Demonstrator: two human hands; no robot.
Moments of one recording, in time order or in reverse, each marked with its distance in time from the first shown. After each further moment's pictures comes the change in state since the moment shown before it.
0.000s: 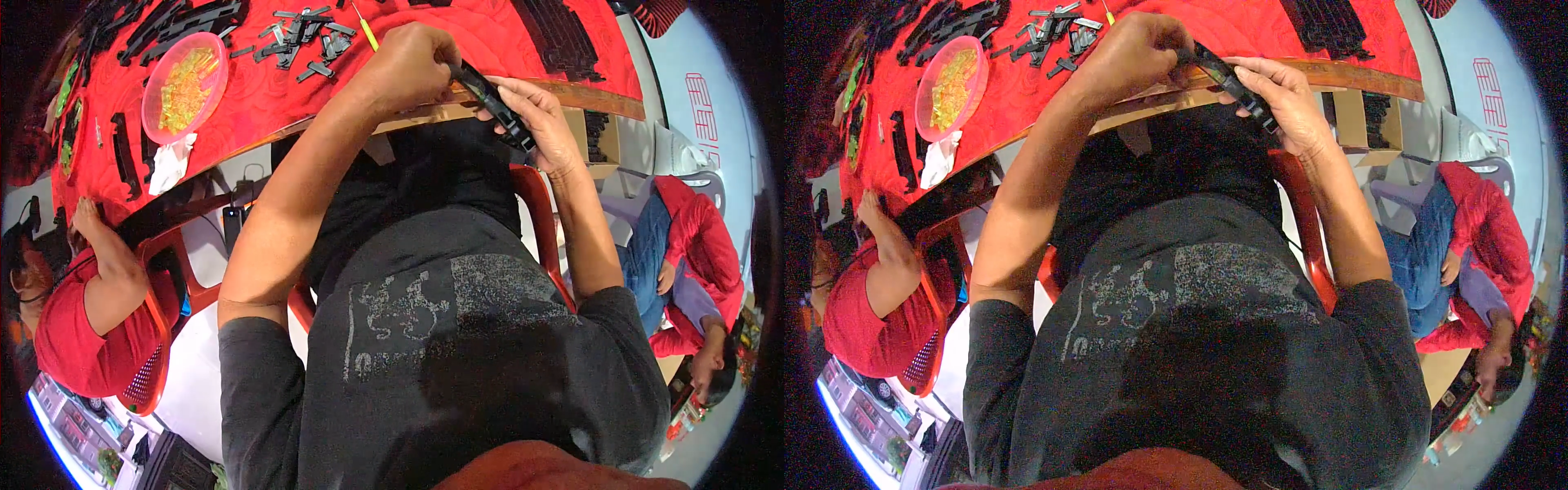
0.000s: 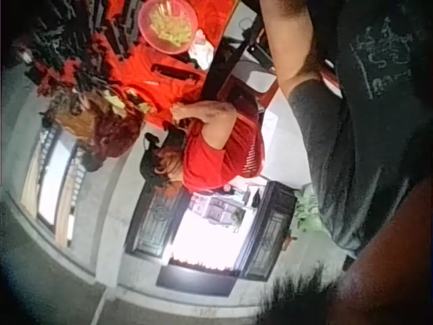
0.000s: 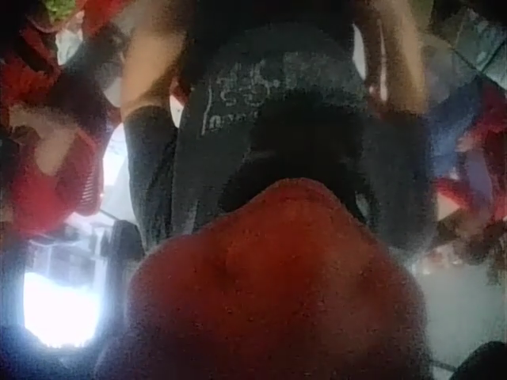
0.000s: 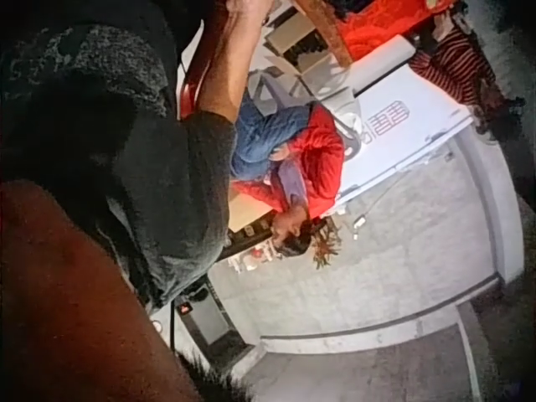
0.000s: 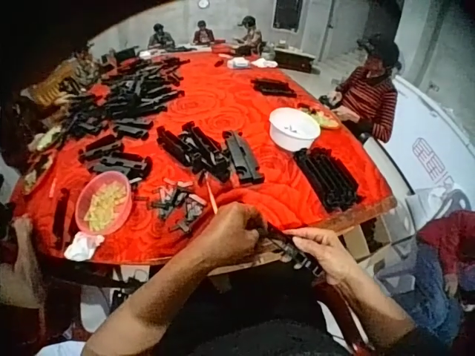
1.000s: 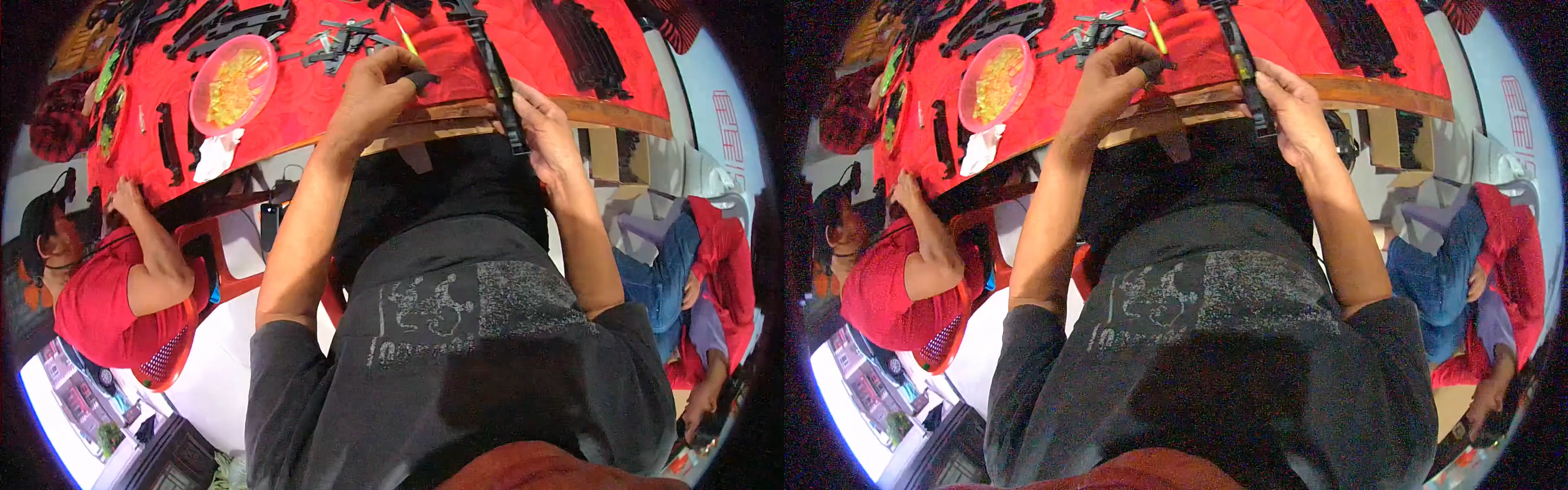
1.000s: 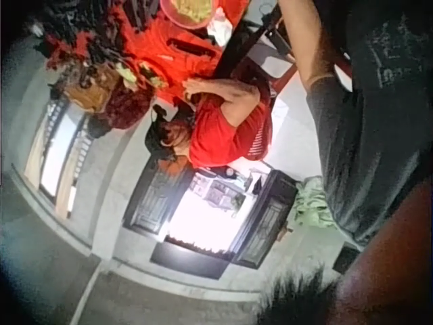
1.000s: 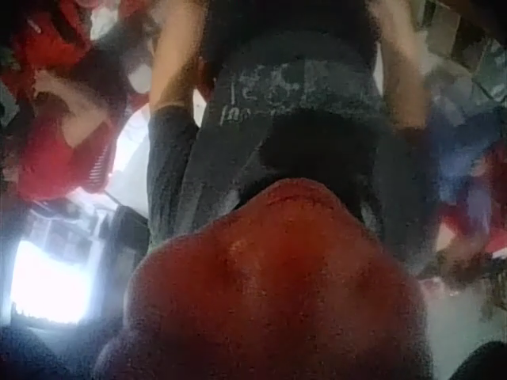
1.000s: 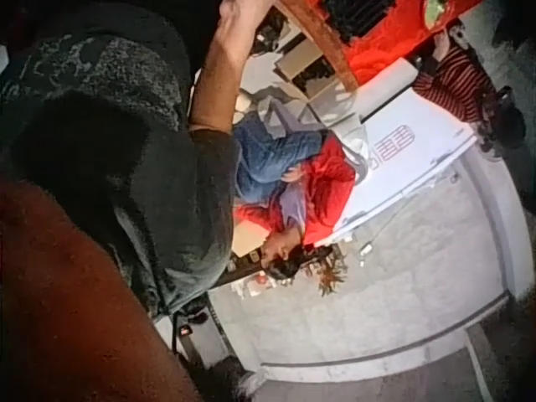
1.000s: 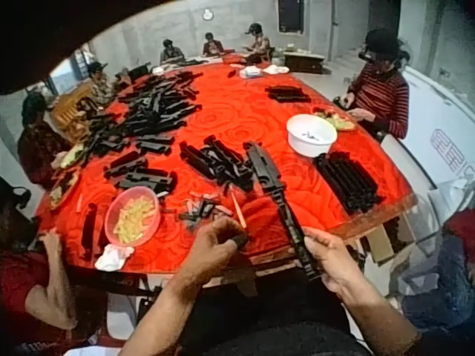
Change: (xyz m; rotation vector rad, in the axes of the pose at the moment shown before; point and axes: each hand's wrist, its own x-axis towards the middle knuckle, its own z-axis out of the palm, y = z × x) left_hand -0.052 -0.046 -0.031 -0.396 0.226 -0.088; right_hand 0.015 0.013 0.040 0.334 0.151 -0.024
